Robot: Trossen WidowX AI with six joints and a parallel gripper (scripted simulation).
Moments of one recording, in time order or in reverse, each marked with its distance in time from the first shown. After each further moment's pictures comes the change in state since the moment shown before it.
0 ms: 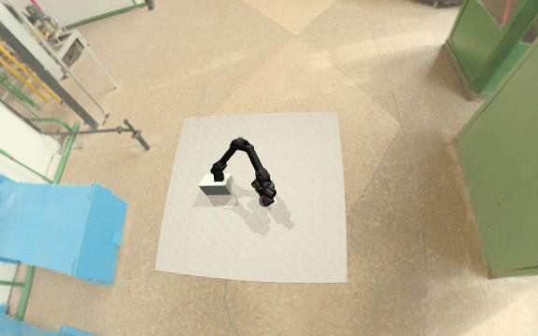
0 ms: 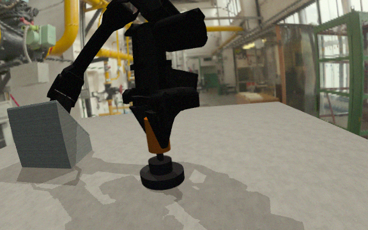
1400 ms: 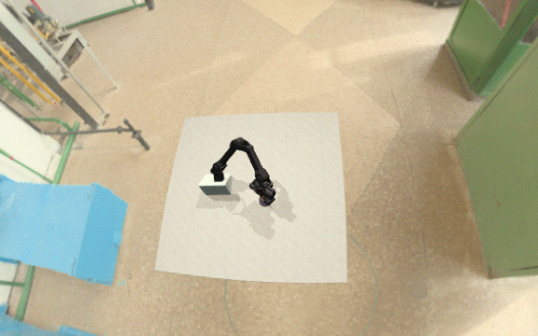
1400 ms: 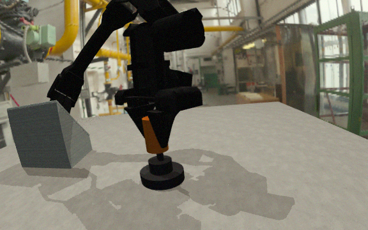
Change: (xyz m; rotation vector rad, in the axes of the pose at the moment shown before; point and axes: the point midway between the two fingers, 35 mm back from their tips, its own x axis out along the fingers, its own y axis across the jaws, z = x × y) arm 0.000 0.002 -0.003 -0.171 -0.002 0.006
